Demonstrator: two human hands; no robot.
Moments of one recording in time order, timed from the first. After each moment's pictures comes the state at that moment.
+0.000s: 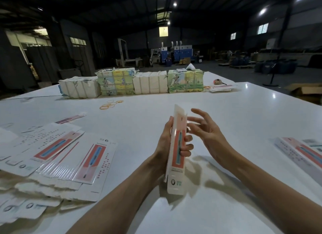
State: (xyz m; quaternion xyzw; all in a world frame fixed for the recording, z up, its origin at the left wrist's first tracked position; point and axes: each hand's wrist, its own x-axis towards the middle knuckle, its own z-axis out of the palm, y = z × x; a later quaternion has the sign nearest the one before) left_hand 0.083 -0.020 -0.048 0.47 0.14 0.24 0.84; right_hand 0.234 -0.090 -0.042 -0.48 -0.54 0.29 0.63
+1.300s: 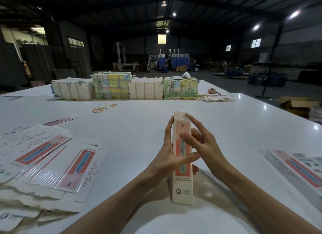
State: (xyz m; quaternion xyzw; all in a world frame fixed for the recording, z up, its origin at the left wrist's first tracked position) left_hand 0.095 -0.031 -0.059 0.75 0.15 0.39 0.52; right_hand 0.241 -0.093 -0.040 -0.48 -0.57 0.24 0.62
